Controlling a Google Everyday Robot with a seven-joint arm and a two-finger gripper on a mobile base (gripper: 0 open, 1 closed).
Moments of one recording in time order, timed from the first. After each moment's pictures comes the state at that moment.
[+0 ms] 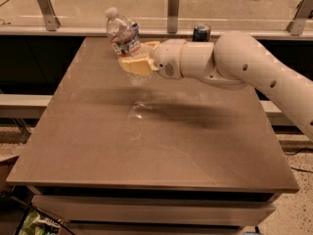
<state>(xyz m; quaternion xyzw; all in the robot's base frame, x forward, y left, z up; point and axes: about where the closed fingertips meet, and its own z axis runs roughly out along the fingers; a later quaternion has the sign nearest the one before) 0.617 0.053 0.925 -0.43 0.64 0.33 0.55</state>
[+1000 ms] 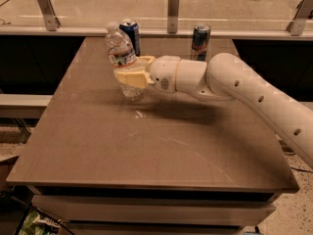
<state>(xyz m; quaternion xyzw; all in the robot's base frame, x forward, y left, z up) 0.612 0.072 0.892 -0.41 0.61 0.39 0.55</state>
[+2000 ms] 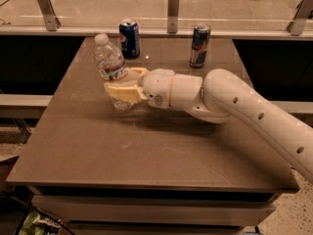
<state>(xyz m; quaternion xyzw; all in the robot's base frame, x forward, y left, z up) 0.565 0.092 0.886 -0.42 0.58 0.41 0.56</state>
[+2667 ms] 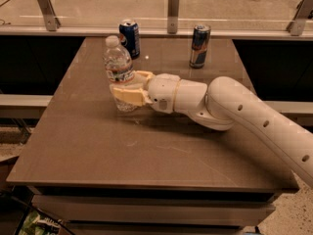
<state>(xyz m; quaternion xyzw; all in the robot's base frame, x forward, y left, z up) 0.567 0.076 0.874 -0.40 0.59 0.41 0.57</state>
